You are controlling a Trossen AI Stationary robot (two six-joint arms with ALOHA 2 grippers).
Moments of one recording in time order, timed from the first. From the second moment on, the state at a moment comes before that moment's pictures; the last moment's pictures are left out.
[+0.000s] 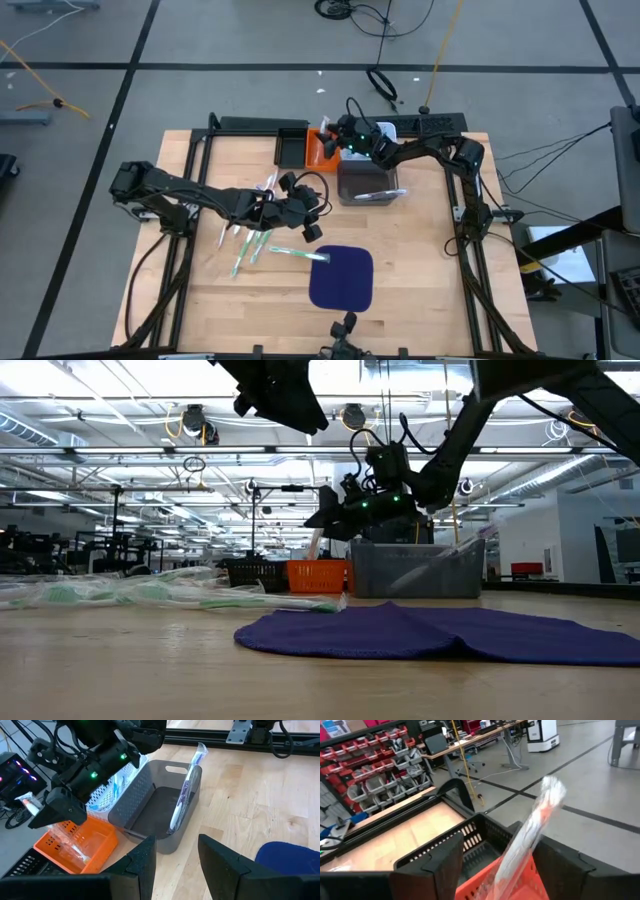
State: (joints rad) left arm -0.16 1.57 1.22 -0.29 -0.59 -0.21; right arm -0.59 2.07 1.08 0.86 -0.10 0.28
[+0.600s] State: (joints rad) left arm -0.16 1.57 1.22 -0.30 -0.60 -0.22; right arm -0.56 1.91 1.08 0.61 -0.10 0.10
